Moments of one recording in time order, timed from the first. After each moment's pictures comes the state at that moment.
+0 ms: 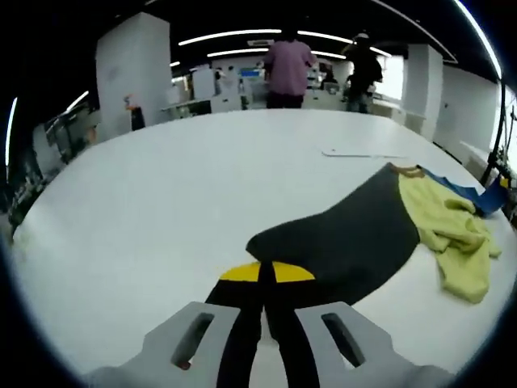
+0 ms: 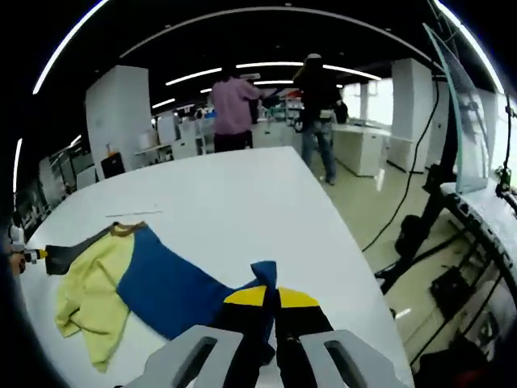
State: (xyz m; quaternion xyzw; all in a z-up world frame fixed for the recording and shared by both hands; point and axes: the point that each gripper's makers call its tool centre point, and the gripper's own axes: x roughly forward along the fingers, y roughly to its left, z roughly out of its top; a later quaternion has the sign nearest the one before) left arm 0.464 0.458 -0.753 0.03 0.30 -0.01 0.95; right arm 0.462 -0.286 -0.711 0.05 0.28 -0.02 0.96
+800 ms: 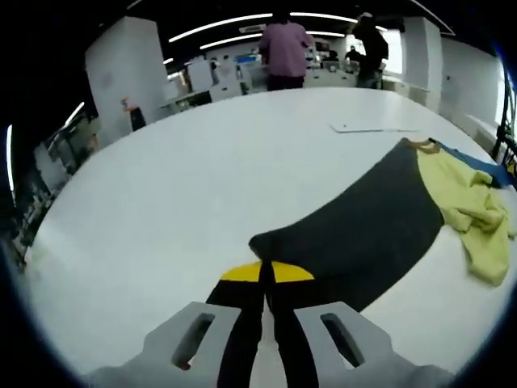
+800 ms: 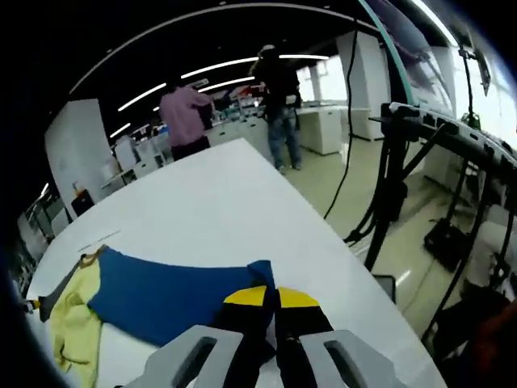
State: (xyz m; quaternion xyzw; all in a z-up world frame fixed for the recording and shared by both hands) left arm 0.469 0.477 -0.767 0.07 0.34 0.01 0.94; right arm 0.458 -0.320 -0.750 0.13 0.28 -0.09 0.95
